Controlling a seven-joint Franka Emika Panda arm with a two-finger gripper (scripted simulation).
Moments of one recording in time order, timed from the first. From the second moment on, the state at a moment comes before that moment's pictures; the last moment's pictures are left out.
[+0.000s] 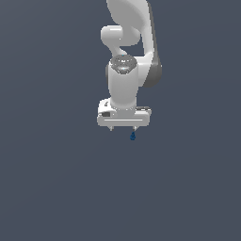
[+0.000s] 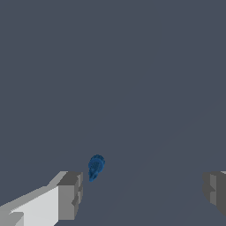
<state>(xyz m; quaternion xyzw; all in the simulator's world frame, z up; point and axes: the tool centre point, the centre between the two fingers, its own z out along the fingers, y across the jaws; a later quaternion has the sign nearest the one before) 0.002 0.012 0.170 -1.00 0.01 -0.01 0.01</state>
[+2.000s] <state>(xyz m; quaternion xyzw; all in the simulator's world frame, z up) -0.022 0.018 0.134 -0.97 0.23 0.01 0.01</state>
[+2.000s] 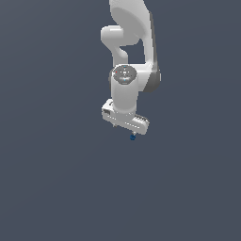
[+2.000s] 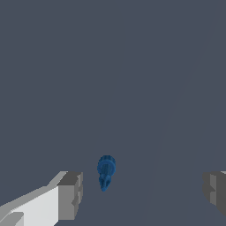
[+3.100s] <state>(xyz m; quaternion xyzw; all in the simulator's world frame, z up) -0.040 0.052 0.106 -0.88 0.48 0.01 0.00</state>
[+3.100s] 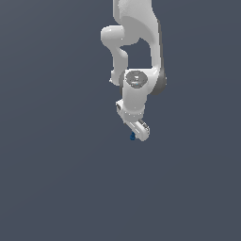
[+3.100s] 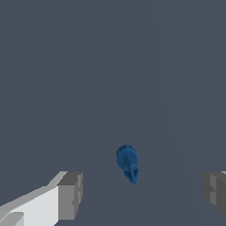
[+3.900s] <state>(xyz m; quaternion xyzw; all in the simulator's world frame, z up) -0.050 0.067 0.093 -0.81 0.59 0.00 0.00</state>
